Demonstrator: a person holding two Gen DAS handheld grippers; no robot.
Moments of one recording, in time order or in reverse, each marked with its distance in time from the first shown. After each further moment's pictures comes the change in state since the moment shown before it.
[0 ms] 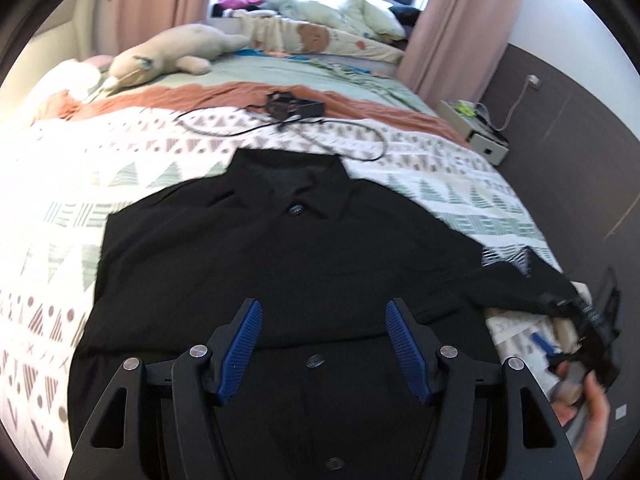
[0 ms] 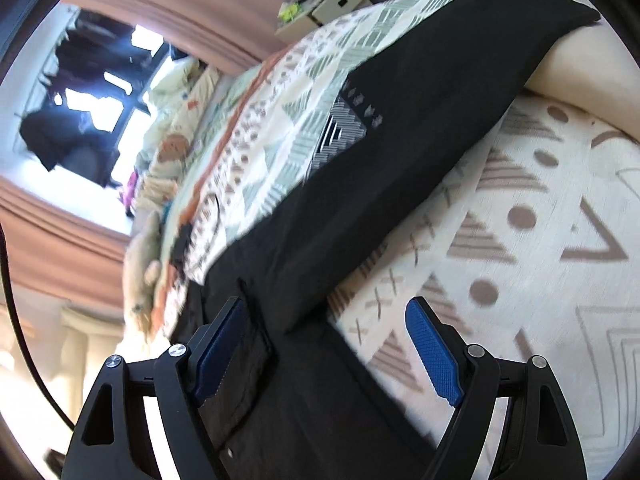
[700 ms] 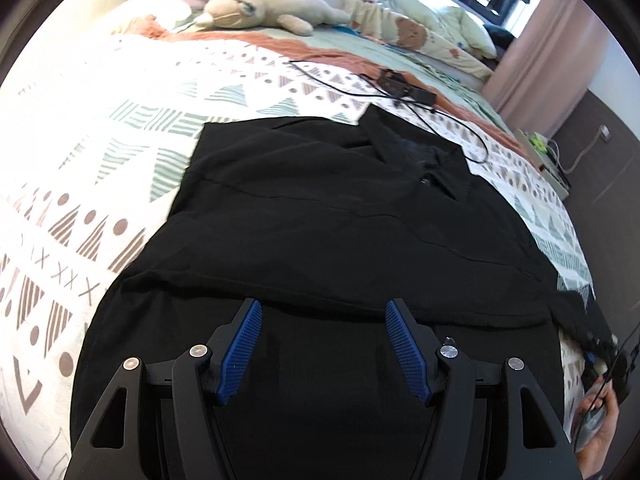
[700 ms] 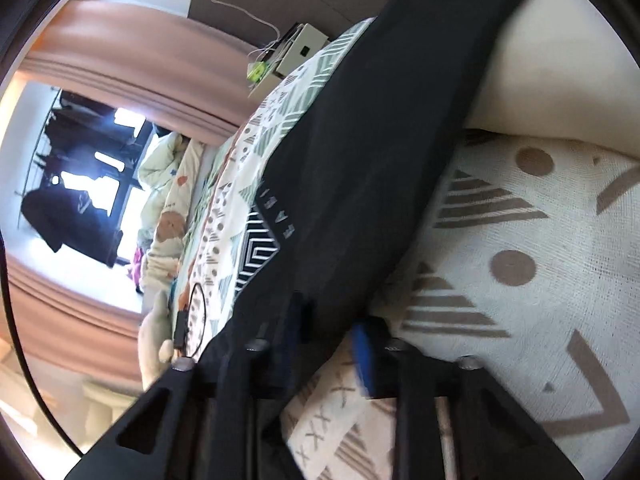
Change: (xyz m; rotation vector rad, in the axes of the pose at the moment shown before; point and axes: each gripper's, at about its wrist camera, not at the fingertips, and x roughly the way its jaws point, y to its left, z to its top) left arm 0.030 0.109 -0.046 -0.259 0.028 0.114; right arm 0.019 -0.069 0.038 0.167 -0.176 0.055
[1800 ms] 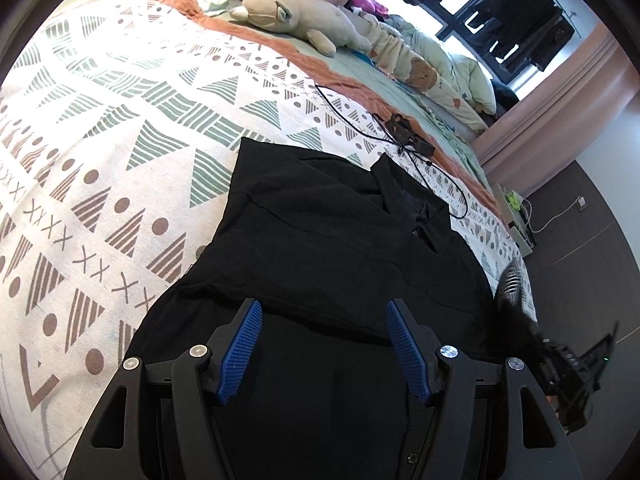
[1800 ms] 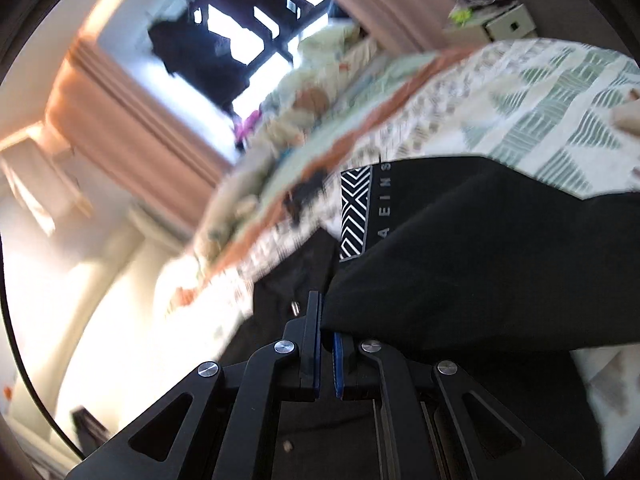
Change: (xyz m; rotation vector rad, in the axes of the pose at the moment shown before) left arm -0.046 0.061 0.016 -0.185 -0.044 -0.168; right arm 0.042 0.178 -0.167 -0.601 0.345 0.149
